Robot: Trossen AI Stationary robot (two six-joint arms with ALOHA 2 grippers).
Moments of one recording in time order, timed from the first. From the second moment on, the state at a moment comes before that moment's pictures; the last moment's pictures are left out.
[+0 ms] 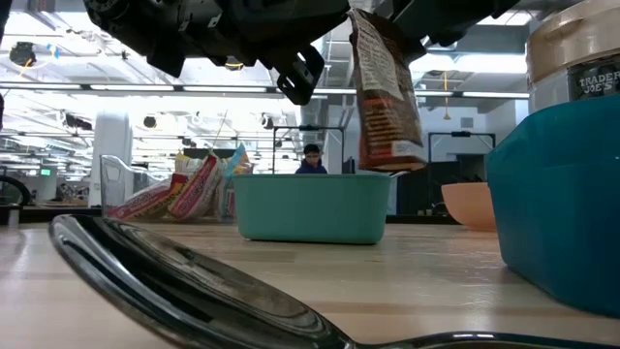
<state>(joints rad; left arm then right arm) -0.20 1.73 0.81 0.71 0.36 -0.17 0.23 1.56 1.03 -0.17 -0.34 -0.15</state>
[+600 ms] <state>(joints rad) -0.20 1.73 0.81 0.71 0.36 -0.17 0.22 1.56 1.03 -0.17 -0.31 -0.13</state>
